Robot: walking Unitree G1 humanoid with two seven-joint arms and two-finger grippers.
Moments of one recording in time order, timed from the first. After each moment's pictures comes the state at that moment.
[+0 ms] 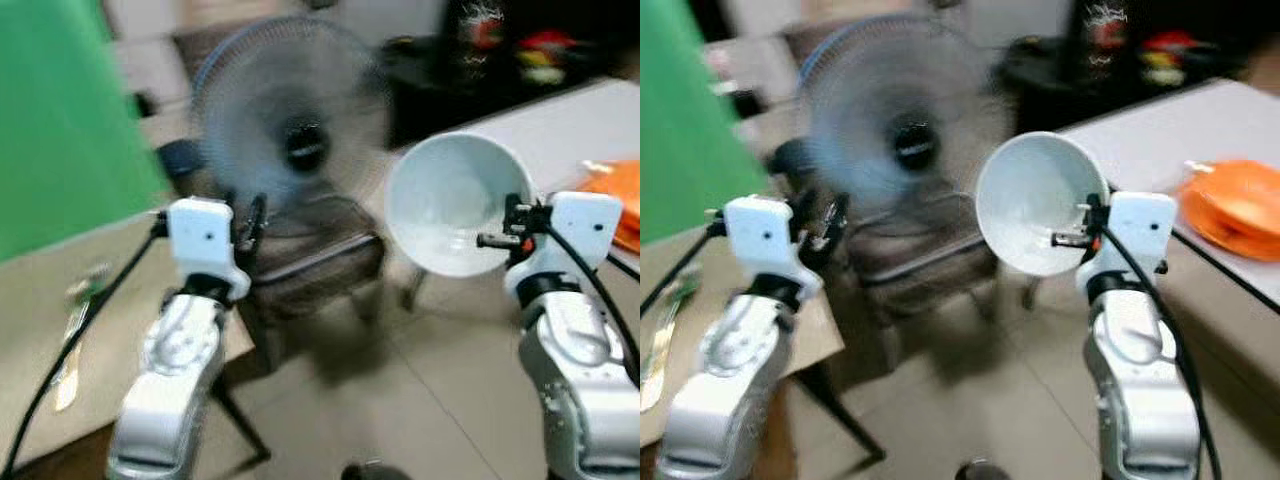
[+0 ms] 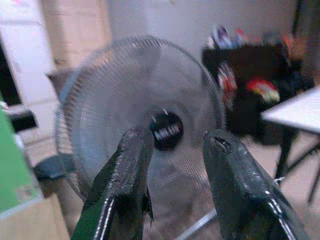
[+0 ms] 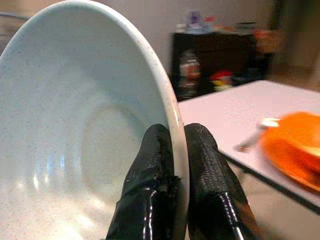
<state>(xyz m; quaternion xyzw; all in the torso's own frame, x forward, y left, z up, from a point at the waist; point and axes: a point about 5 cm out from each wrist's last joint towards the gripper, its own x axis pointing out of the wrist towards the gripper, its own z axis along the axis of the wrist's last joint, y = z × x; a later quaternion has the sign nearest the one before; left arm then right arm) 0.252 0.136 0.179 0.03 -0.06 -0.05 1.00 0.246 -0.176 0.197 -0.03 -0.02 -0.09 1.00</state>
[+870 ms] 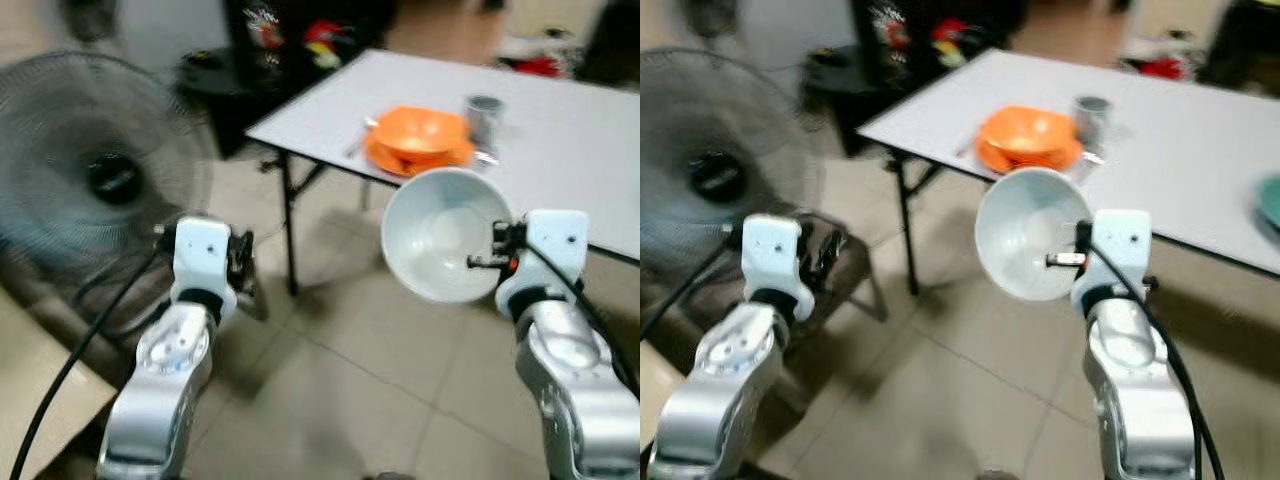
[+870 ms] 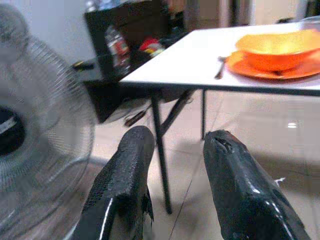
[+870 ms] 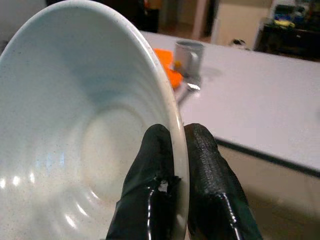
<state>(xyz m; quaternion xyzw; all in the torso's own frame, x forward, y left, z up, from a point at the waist) 0.256 0.147 0.153 0.06 0.03 -0.05 1.00 0.243 -0.178 0.172 -0.06 0.06 -0.07 0.99</state>
